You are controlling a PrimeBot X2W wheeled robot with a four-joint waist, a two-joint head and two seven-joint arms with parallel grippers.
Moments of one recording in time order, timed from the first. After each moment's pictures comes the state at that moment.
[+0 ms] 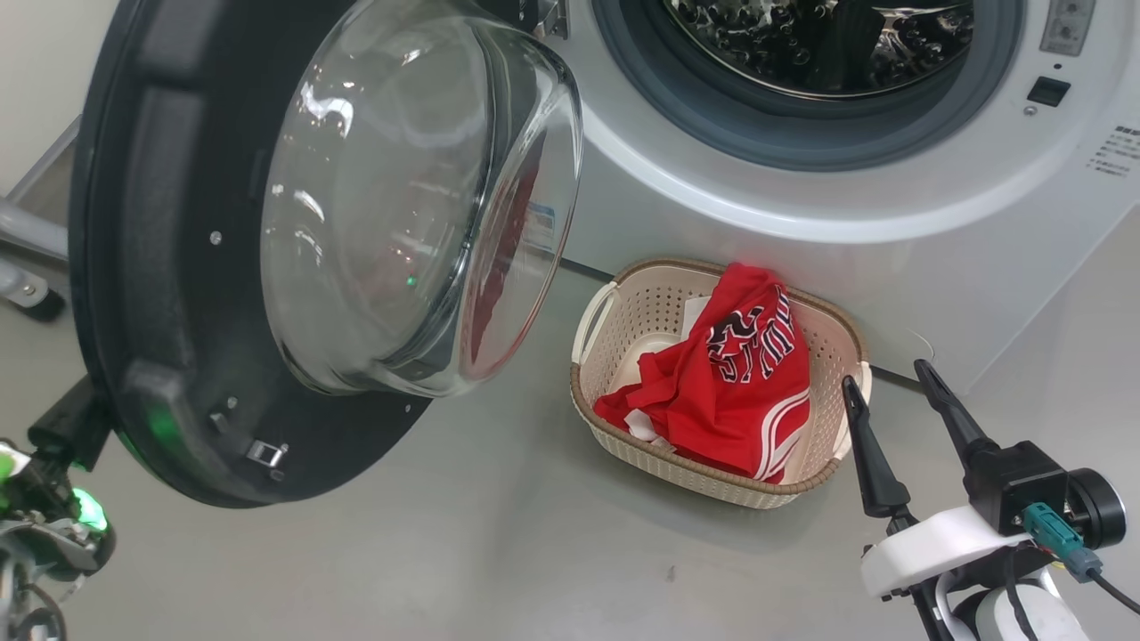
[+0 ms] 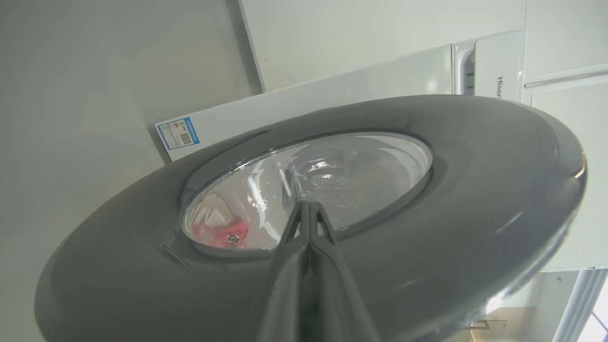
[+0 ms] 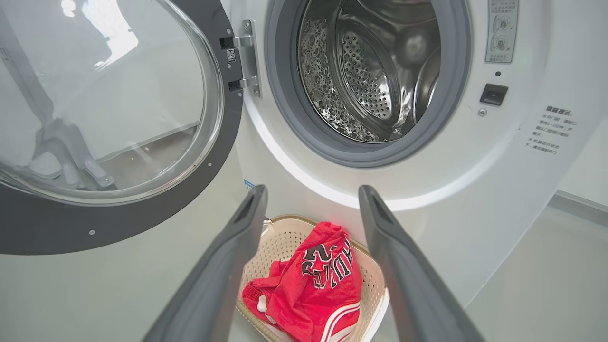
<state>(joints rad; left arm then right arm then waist) -0.25 0.32 0.12 0.28 -1.83 -0.12 0.62 0.04 -0.19 0.24 -0.05 0.24 -0.07 -0.11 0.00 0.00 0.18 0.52</state>
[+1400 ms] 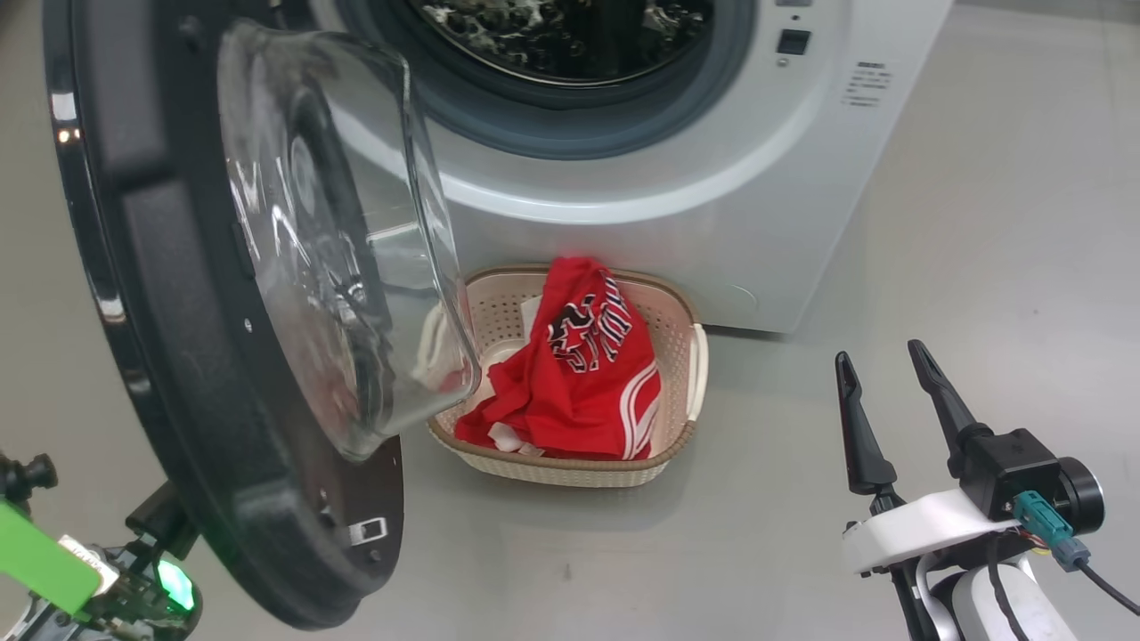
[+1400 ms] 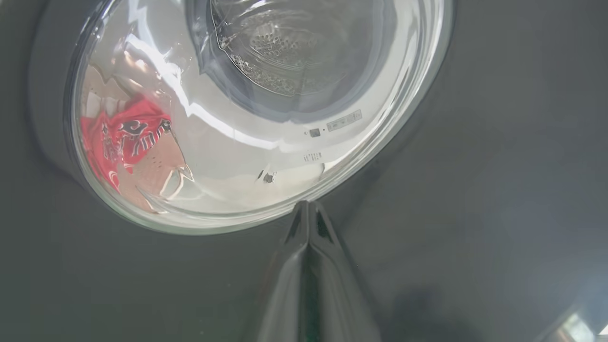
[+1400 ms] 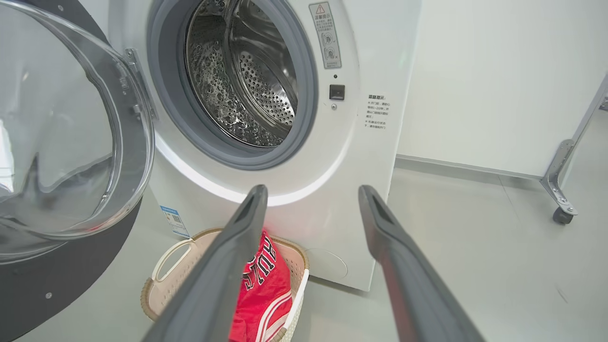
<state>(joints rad) 0.03 0.21 0.12 -0.12 -1.82 -0.12 0.70 -0.01 -0.14 0.23 0.02 0.26 -0.08 -0.19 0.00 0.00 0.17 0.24</state>
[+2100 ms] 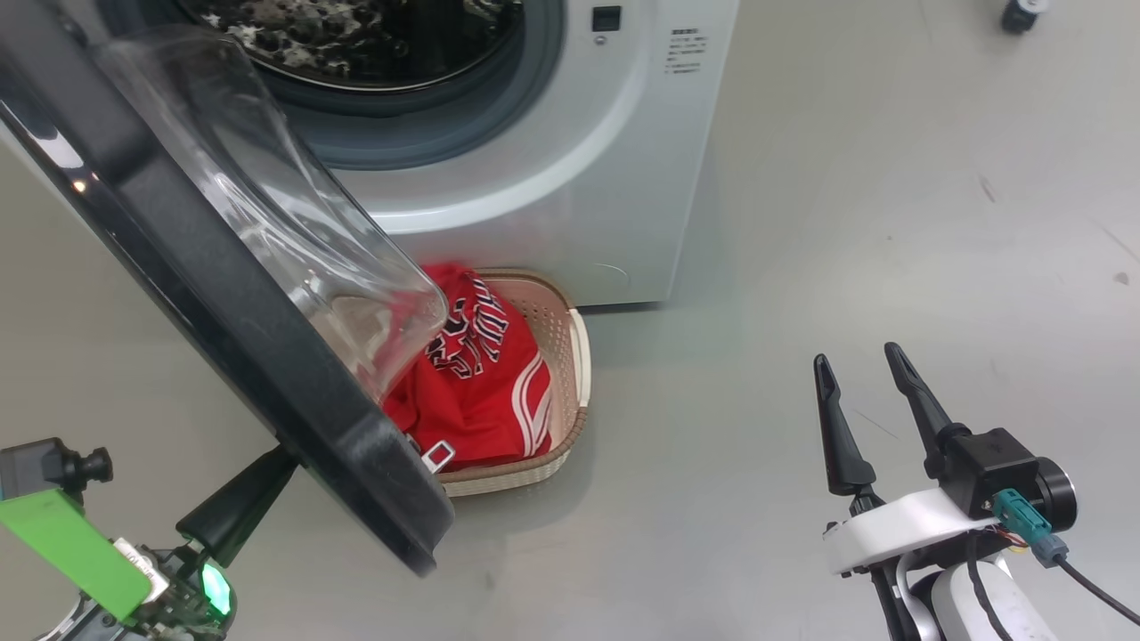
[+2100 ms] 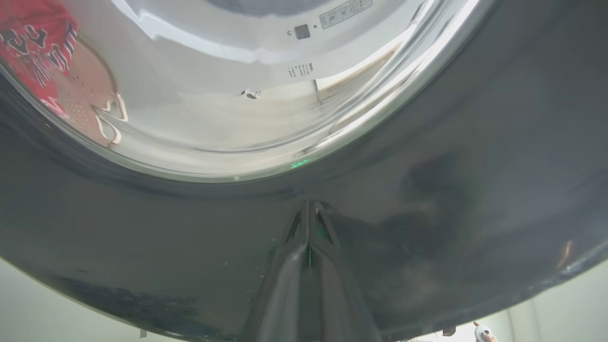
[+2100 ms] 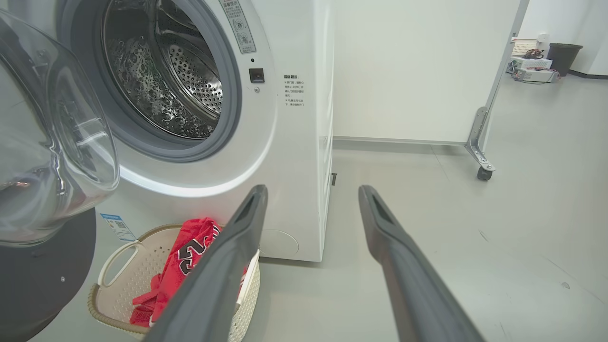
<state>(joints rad) 0.03 0.20 0.06 -0.16 -1.78 -0.12 0.75 -0.03 -0.11 0.25 0.07 0.27 -0.07 -0.21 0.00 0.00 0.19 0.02</state>
